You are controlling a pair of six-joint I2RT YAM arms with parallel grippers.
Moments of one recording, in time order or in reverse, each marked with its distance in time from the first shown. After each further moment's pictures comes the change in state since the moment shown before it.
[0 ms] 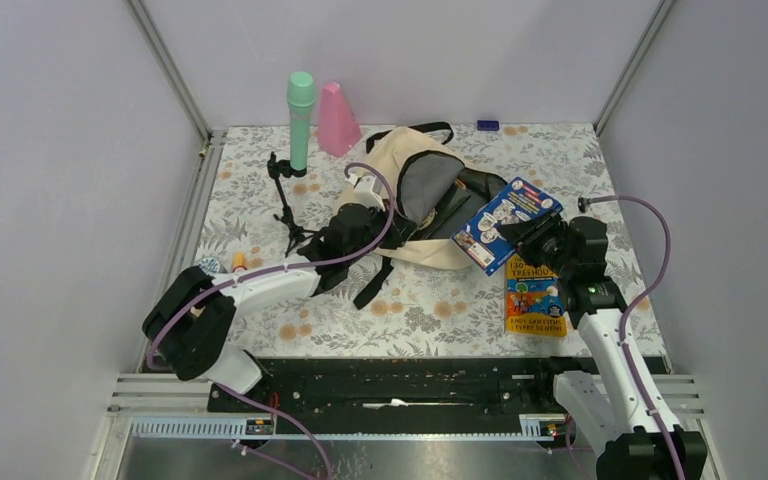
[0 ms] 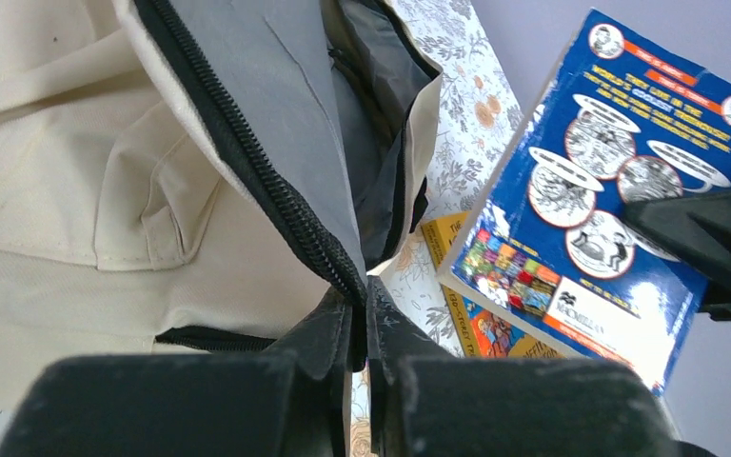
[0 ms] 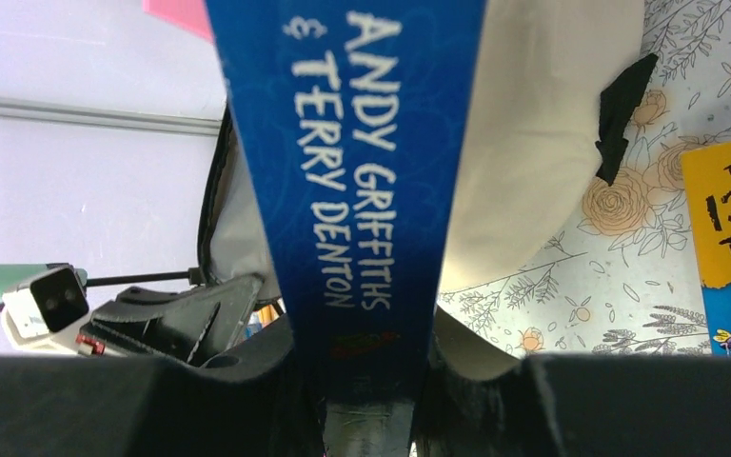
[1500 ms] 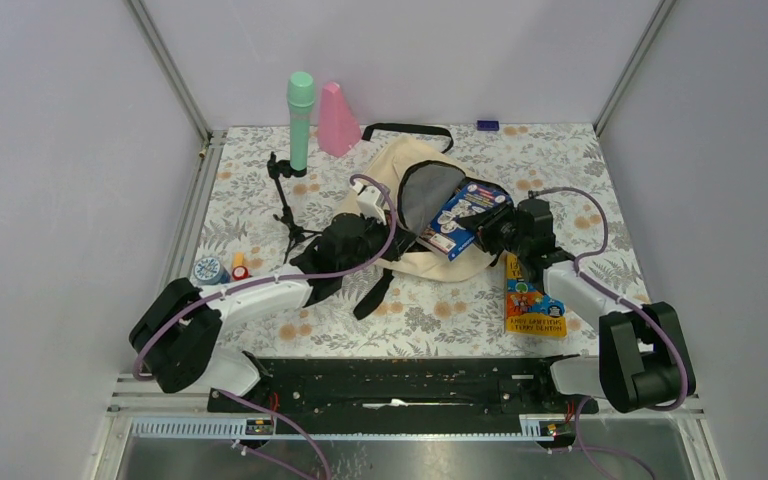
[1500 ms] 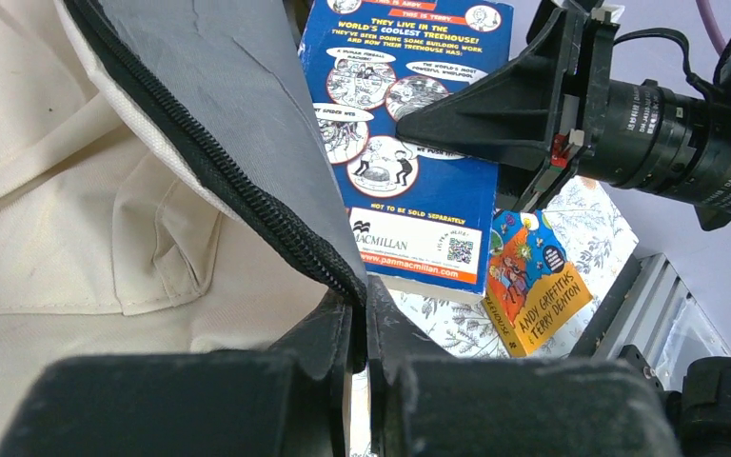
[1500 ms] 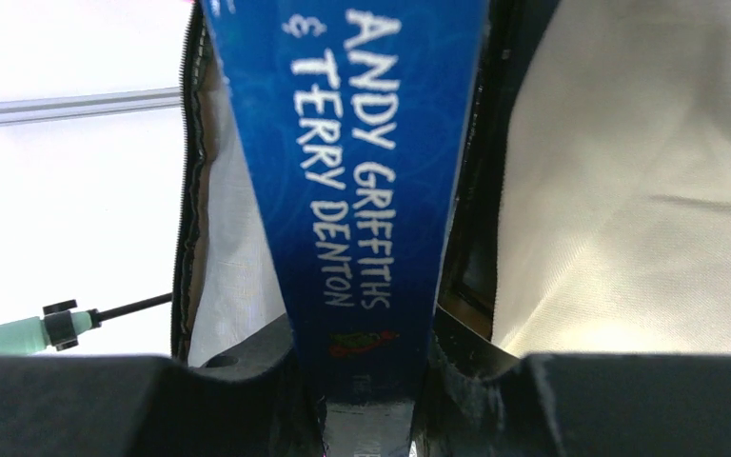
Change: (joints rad) left arm -0.036 -0.092 -0.076 0.003 0.061 0.162; right arm 0.193 0.496 -0.004 0.427 0.026 0.264
